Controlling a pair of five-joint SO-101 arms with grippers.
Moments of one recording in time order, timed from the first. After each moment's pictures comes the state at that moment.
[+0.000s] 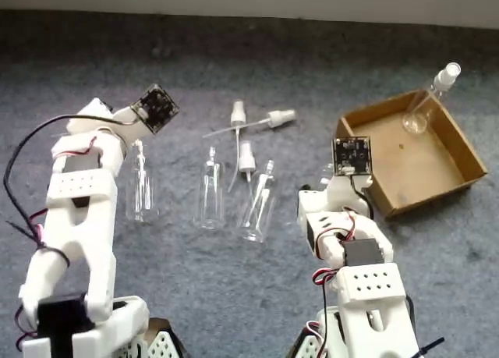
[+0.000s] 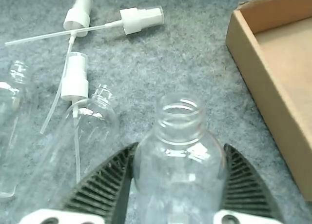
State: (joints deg) left arm -15.5 -18.1 41.9 22.5 -54.8; right arm -10.6 -58.5 72.7 35.9 -2.6
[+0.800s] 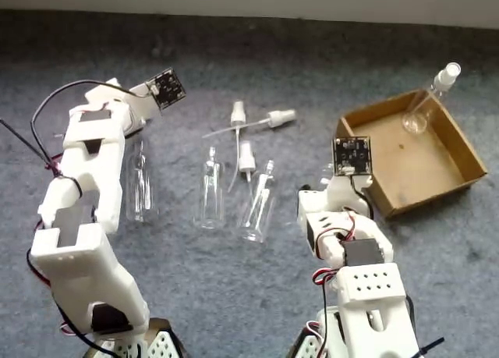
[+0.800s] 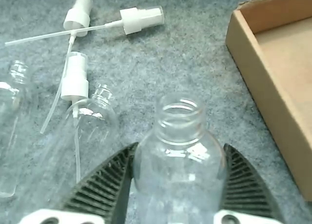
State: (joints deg) left arm -14.8 19.2 10.5 24.5 -63.6; right arm -10.6 -58.5 72.7 35.9 -2.6
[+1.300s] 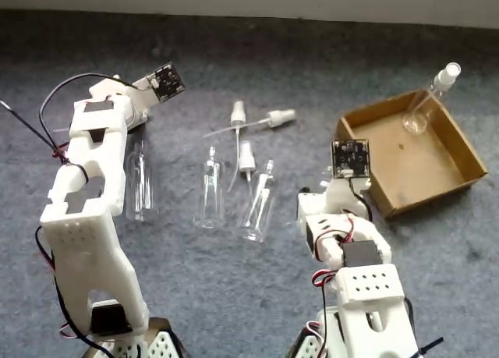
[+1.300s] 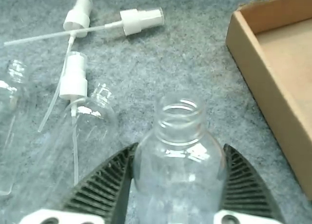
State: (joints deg) left arm -15.4 36.3 -6.6 28.1 -63.6; right arm -10.7 -58.5 74.5 34.3 -2.6
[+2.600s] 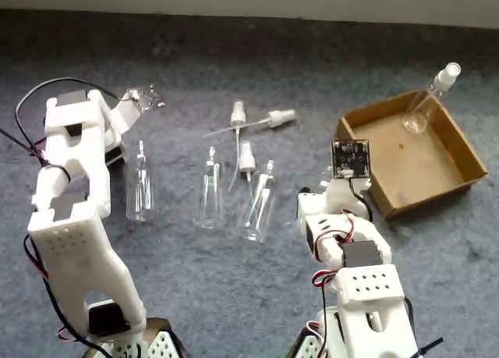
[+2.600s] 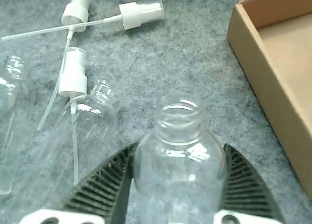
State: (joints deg) left arm -20.2 35.4 -9.0 71.5 -64.0; right arm -10.7 -58.5 74.6 34.2 -2.7
